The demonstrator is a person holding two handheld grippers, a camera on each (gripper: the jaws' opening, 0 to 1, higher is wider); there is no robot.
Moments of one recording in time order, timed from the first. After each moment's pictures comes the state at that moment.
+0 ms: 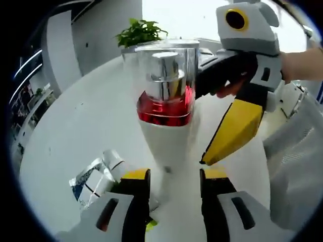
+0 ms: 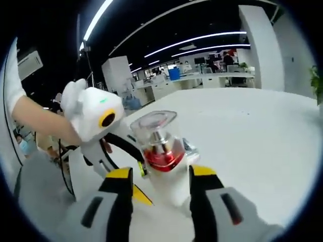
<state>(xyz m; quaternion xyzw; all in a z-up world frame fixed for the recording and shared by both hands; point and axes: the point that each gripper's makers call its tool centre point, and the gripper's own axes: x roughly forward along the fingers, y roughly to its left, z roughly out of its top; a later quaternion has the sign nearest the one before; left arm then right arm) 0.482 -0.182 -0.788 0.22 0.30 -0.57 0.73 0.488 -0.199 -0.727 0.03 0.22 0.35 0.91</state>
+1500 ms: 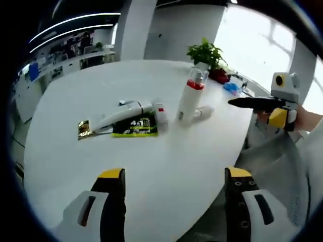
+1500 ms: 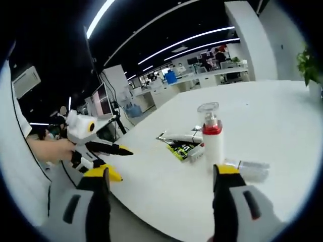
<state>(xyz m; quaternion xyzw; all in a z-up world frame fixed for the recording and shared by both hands) 0.387 -0.025 -0.749 0.01 0.35 -0.38 0.86 0.373 -0.170 -0.682 0.09 0.21 0.33 0.91</state>
